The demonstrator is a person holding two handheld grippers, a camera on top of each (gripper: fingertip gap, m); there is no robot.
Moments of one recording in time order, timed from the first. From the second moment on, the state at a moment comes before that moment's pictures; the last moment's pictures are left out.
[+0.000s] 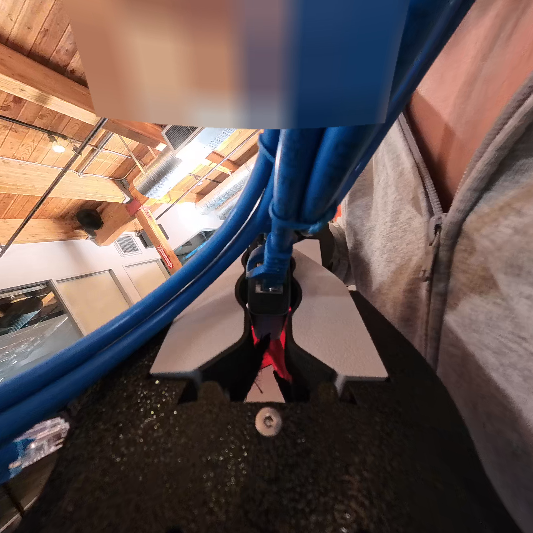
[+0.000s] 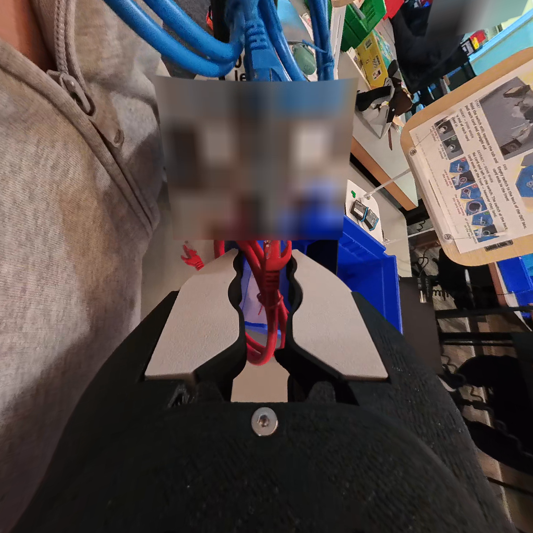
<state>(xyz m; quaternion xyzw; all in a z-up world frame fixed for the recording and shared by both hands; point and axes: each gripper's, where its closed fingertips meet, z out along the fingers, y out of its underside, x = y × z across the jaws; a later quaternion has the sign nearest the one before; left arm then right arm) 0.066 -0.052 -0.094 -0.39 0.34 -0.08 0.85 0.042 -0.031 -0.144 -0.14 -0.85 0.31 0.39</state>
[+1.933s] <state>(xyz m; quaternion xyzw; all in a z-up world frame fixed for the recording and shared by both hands) 0.096 -0.059 -0.109 -0.44 0.38 -0.16 0.80 0.048 -0.040 -0.163 0.01 -0.87 0.16 0.46</state>
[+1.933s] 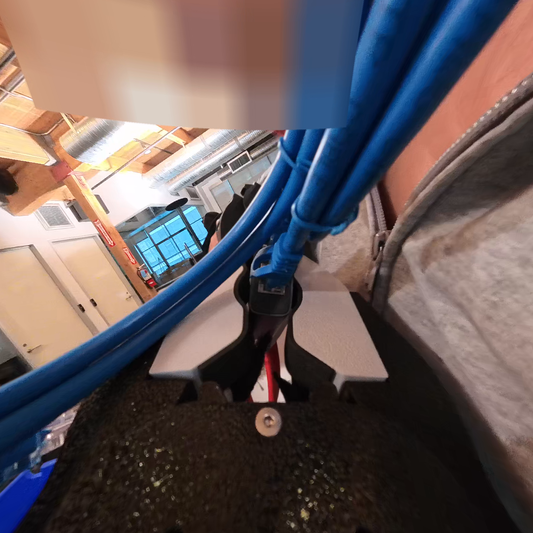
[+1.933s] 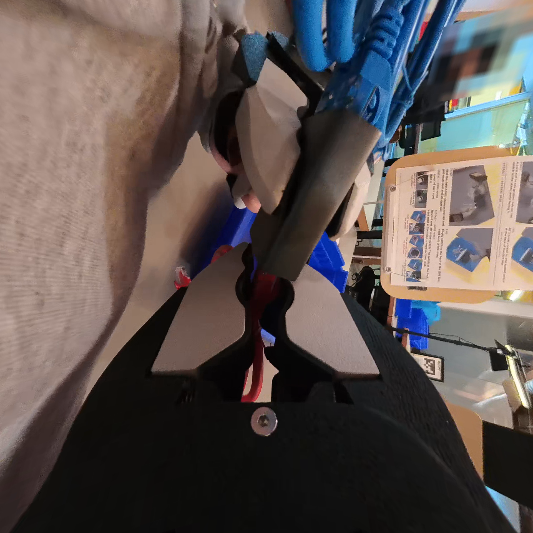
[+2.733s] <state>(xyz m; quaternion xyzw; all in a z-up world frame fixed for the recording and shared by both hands) 0.090 -0.056 -0.114 -0.46 0.39 -0.09 0.79 0.045 -0.036 -0.160 0.11 -0.88 0.13 0.44</state>
